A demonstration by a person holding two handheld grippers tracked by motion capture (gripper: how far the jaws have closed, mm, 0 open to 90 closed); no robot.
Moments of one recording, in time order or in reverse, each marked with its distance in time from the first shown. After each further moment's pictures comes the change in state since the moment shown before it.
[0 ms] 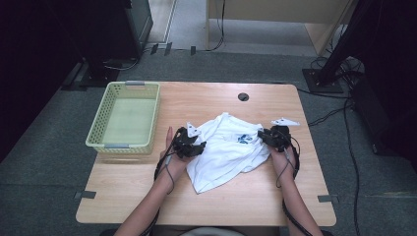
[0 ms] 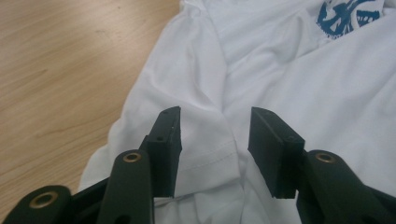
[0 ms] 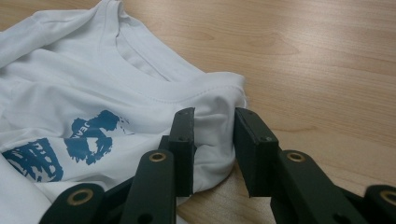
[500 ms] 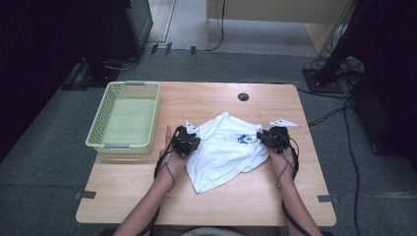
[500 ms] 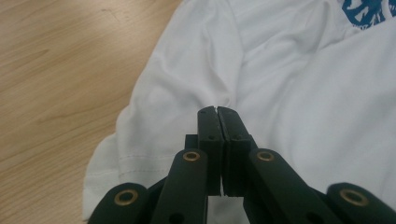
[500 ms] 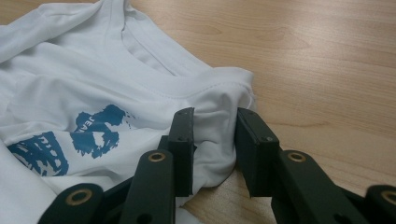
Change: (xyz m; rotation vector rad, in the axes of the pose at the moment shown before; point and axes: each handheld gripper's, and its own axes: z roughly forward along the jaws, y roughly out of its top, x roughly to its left) left arm 0.012 0.002 0.004 0.043 0.012 -0.045; right arm 0.004 -0.003 0.002 0.009 0.008 -0.007
